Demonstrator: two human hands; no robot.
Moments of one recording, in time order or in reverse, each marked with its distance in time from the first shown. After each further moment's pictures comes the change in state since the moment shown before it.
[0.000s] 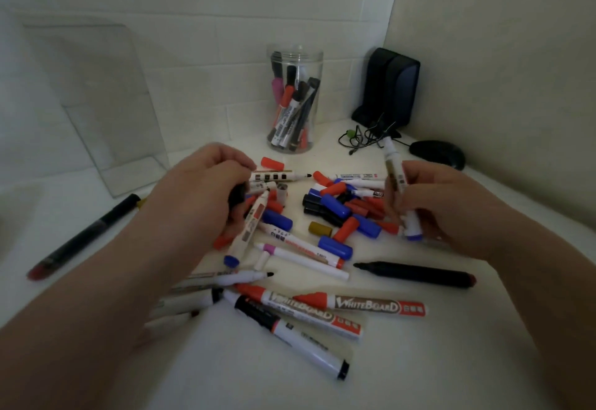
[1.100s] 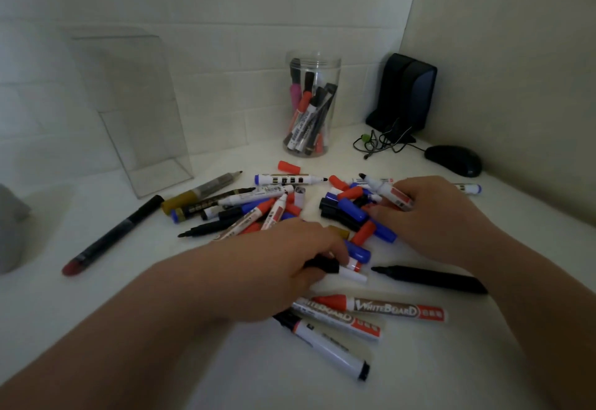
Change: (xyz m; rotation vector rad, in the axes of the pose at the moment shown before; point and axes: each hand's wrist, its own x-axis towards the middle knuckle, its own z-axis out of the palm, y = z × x) left_hand -0.010 -0.020 0.002 1.079 -0.745 0.388; right_hand 0.005 -0.003 0.034 -0.646 0.173 -0.138
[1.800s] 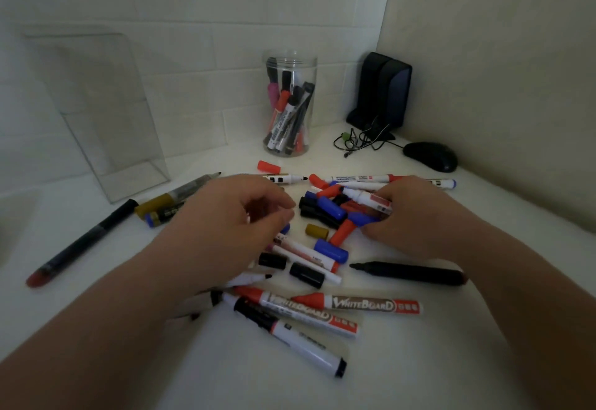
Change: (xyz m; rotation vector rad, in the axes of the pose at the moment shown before) left_hand 0.002 -0.009 -0.005 -0.174 0.581 -0.076; right_hand 0.003 0.007 -0.009 -0.217 -0.108 0.086
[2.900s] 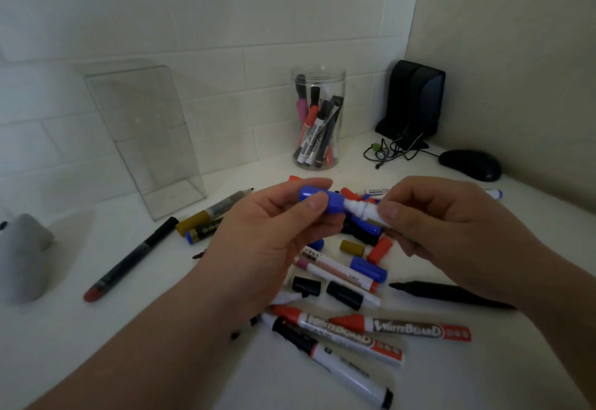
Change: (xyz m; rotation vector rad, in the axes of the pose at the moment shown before) left_hand 0.001 0.011 0.010 -1.220 0.074 -0.302; right_hand -0.036 -0.028 -0.008 0.660 0.082 -0.382
